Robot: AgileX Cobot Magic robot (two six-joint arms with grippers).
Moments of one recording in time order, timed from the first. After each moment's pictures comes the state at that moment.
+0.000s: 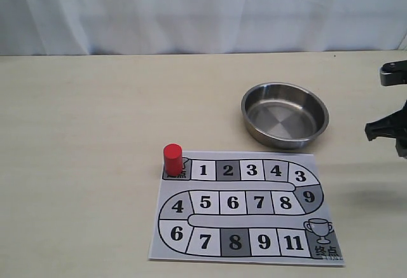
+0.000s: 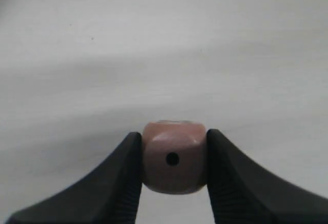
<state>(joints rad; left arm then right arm) 0.02 0.00 0.01 0.09 0.16 -0.05 -0.03 1.67 -1.04 -0.35 0.83 0.23</state>
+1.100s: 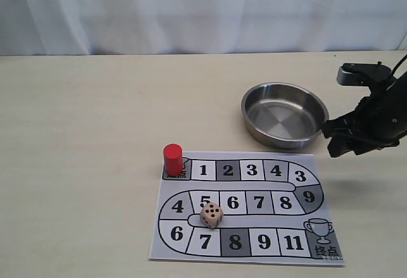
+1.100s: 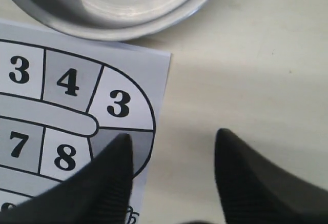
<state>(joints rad) 0.02 0.00 0.01 0.09 0.16 -0.05 -0.03 1.73 -1.04 0.27 0.75 -0.35</state>
